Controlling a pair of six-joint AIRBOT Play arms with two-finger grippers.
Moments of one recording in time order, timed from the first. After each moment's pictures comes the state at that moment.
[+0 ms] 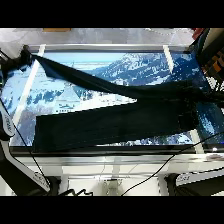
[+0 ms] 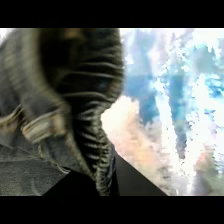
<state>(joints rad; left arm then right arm) 0.39 -1.96 2.08 0.50 -0.80 -1.26 -0.64 -1.66 1.39 -0.73 1.13 0.96</state>
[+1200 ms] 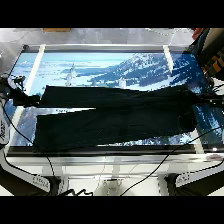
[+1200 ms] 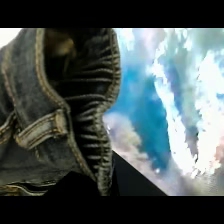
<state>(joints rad) 0.35 -1.80 1.61 1.60 -1.16 -1.42 -0.53 -1.73 1.39 -1.02 0.94 1.18</state>
